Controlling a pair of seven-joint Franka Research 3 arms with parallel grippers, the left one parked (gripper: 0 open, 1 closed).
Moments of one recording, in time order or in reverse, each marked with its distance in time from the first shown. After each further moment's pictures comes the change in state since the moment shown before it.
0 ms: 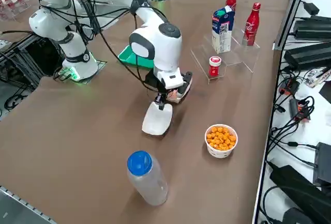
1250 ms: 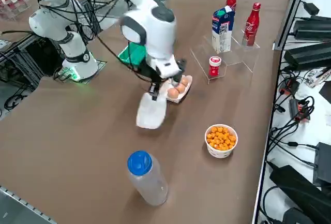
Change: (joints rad) arm -0.020 -0.092 0.011 -0.010 0.021 -0.117 -0.119
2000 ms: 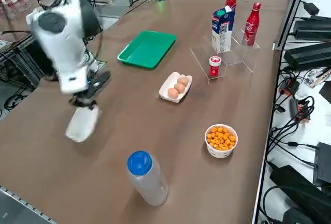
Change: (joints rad) arm -0.372 -0.376 -0.004 -0.275 -0.002 -0.049 -0.245
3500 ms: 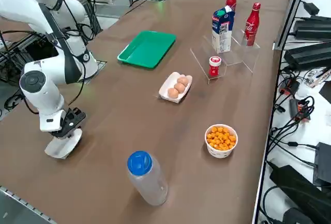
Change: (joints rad) arm -0.294 0.231 -0.081 -0.206 -0.105 0.395 -0.032
